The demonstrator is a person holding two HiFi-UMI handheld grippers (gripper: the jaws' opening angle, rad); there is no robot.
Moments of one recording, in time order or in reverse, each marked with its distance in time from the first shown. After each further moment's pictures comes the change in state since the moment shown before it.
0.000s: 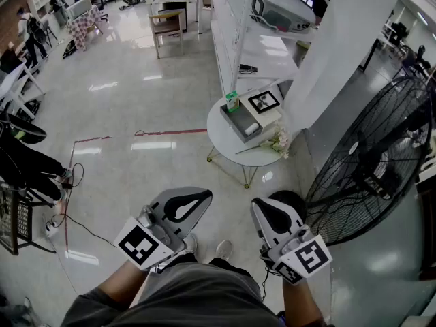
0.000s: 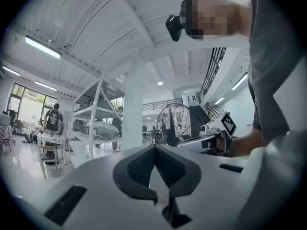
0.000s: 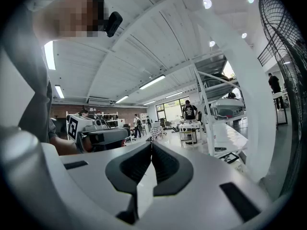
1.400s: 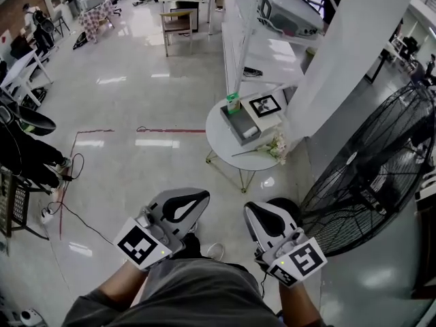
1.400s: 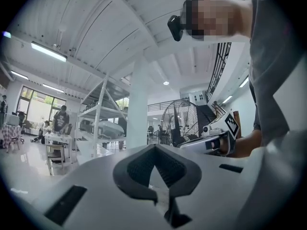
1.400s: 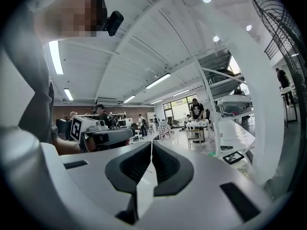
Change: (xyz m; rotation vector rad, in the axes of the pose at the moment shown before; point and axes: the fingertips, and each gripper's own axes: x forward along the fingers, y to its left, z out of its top) left arm 0.033 -0.019 -0.014 -0.001 -0.024 0.088; right arm -0.018 -0.026 -0.017 0.014 0.010 0.105
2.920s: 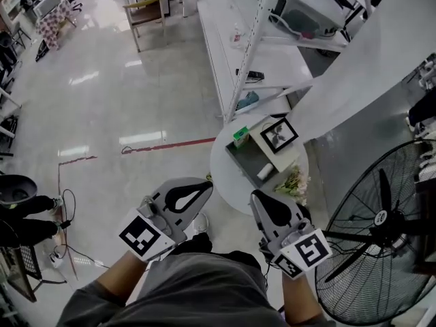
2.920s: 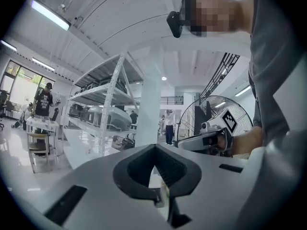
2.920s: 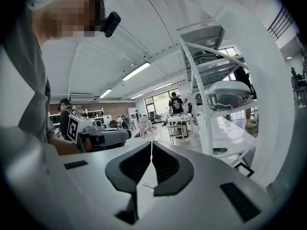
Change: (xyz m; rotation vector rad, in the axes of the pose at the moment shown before) left arm 0.164 0.350 -0.023 -0.098 0.084 -0.181; right arm 0.307 -0.210 0.016 0.072 0.074 -0.216
